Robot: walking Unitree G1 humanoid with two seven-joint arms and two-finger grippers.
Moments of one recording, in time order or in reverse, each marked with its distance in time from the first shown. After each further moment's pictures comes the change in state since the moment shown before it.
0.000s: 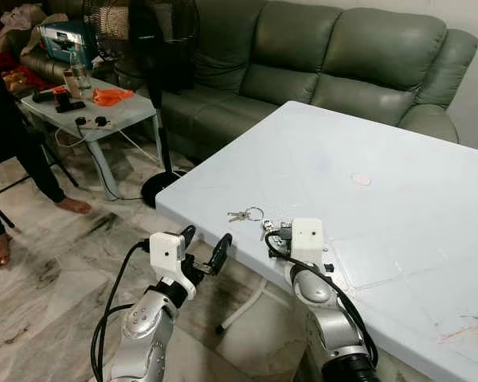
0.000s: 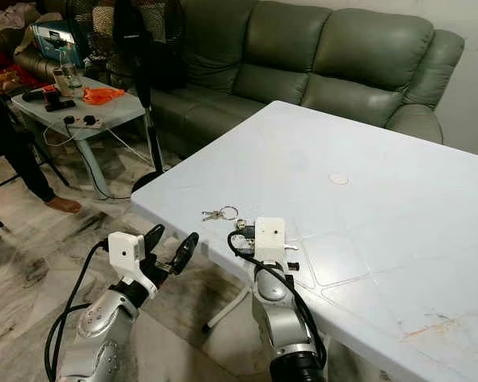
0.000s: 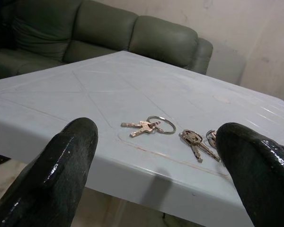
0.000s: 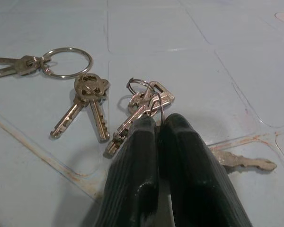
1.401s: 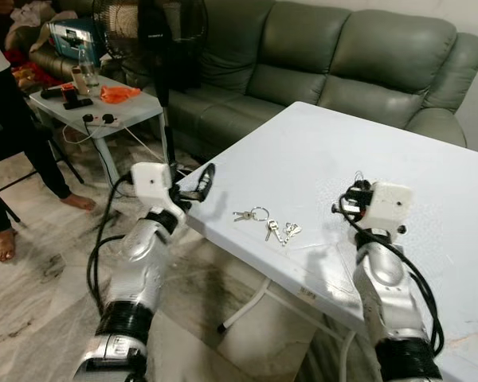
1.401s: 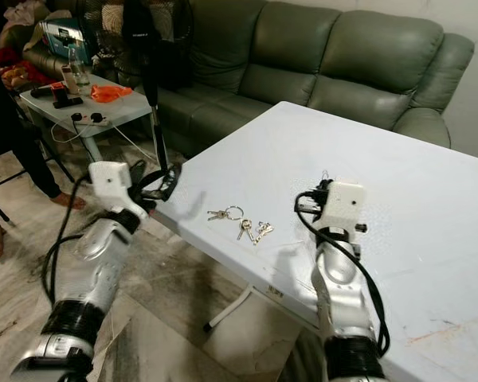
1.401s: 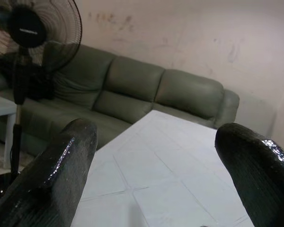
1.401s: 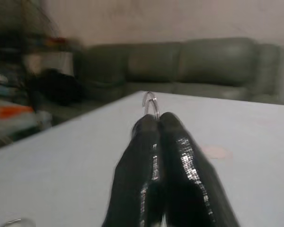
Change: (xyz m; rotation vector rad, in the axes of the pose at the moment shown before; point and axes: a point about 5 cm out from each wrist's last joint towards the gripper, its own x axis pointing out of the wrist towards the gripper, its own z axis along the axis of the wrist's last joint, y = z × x) left arm 0.056 0.033 0.078 0.035 -0.189 0.091; right arm -0.007 -0.095 0.065 0.128 -0.509 -0.034
